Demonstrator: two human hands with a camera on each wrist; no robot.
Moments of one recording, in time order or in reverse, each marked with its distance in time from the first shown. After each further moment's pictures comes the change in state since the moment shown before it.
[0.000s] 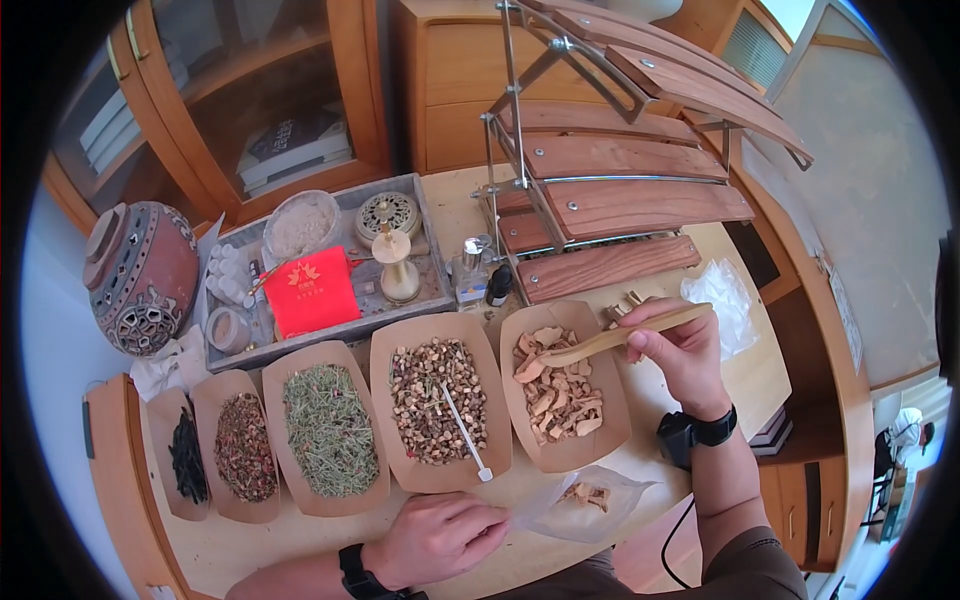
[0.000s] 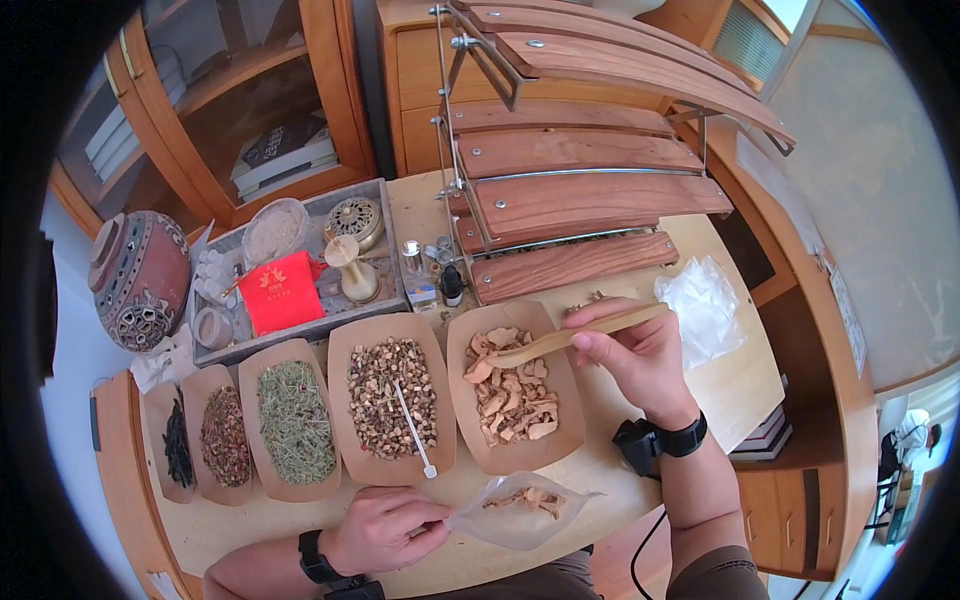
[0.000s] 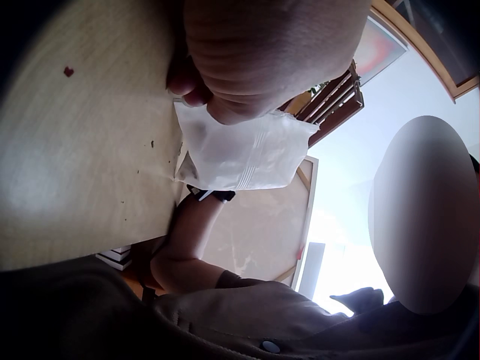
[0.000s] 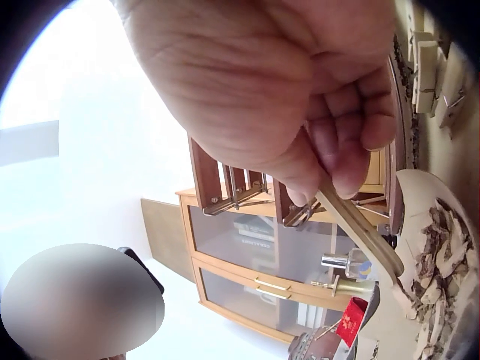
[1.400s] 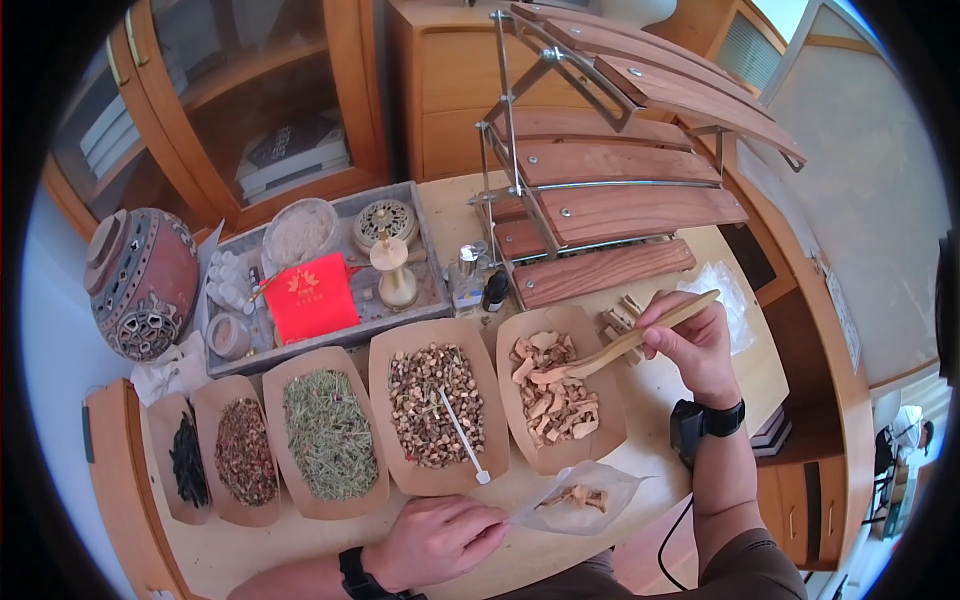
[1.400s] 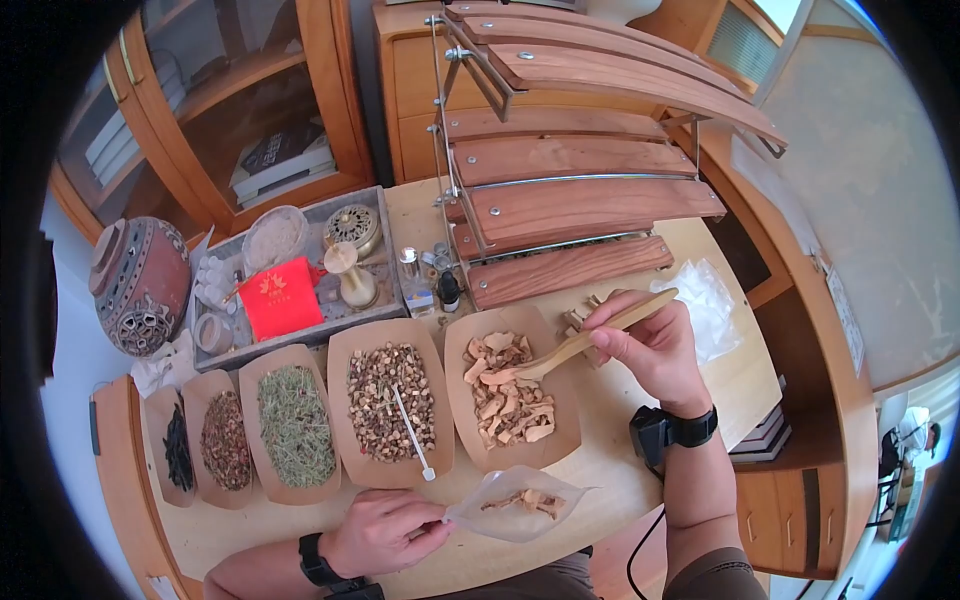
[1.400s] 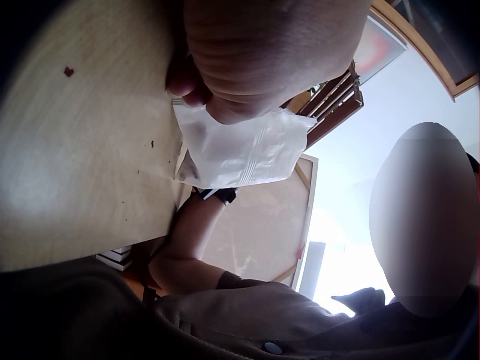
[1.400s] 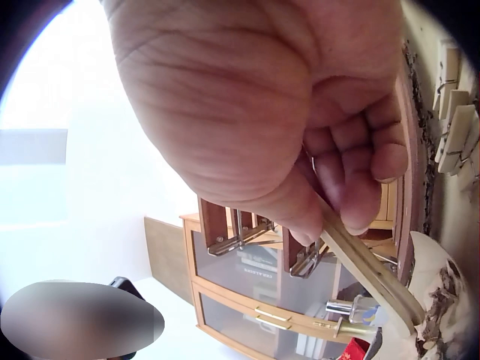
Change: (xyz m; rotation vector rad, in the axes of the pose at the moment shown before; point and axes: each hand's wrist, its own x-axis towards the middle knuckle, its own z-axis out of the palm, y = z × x) left_hand 0.006 0.004 -0.002 -0.002 0.022 0.005; right_hand 0.005 -0.011 -0.022 -0.036 -0.068 -0.020
